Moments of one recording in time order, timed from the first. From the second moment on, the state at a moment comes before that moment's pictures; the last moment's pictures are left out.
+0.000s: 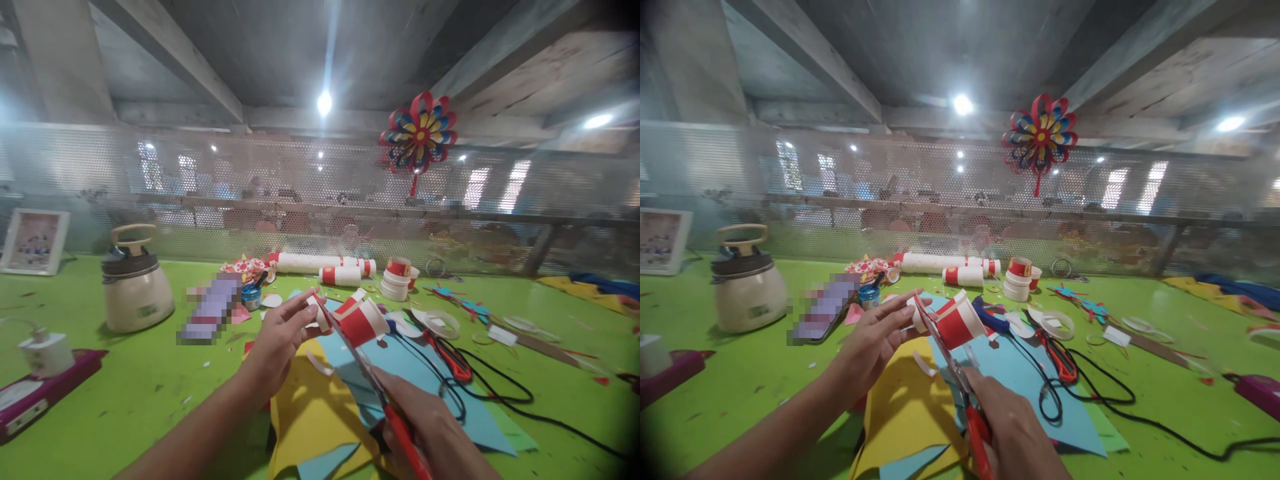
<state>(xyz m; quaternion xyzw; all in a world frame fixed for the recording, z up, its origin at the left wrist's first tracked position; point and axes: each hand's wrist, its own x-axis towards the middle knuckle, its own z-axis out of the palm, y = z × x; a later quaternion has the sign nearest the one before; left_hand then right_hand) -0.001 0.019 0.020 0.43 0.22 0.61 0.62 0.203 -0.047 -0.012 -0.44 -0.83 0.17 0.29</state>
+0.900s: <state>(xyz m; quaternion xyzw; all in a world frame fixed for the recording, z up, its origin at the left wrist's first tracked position) -0.003 0.021 0.014 0.48 0.23 0.61 0.58 0.205 -0.038 -0.018 -0.39 -0.84 0.15 0.35</state>
